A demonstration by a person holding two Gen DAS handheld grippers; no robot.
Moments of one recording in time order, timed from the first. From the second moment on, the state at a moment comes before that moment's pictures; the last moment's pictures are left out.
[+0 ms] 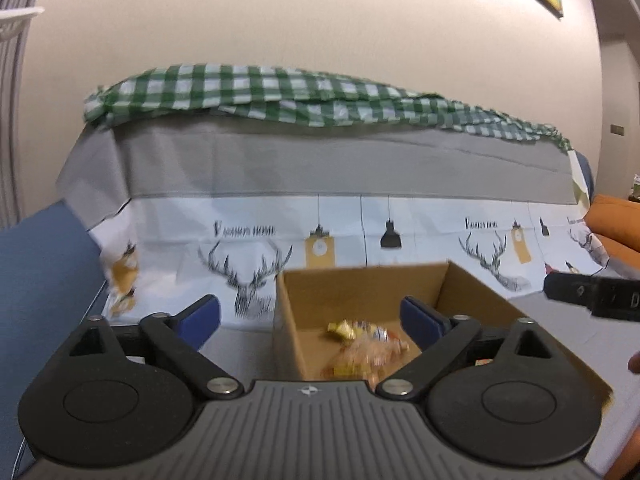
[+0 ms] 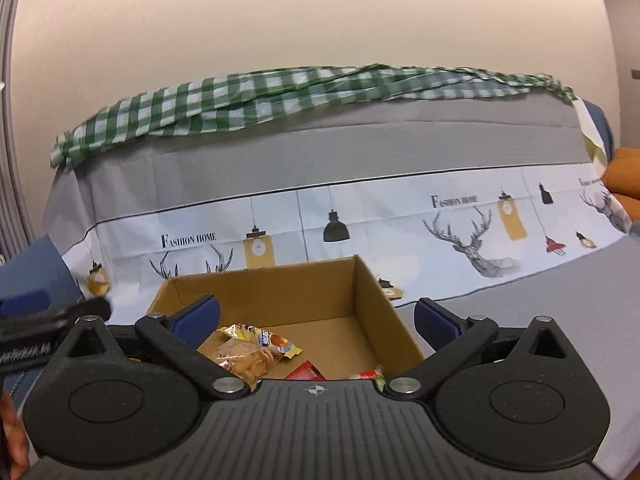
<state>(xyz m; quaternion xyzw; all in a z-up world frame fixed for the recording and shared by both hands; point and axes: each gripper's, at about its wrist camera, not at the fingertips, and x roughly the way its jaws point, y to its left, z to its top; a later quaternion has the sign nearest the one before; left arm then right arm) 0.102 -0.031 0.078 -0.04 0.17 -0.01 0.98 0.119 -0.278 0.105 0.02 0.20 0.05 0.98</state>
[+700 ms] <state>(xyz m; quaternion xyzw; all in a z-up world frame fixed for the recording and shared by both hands) 0.036 -0.071 0.050 -0.06 0.31 -0.02 0.95 0.038 -0.299 0.081 0.01 0.28 0.05 0.96</state>
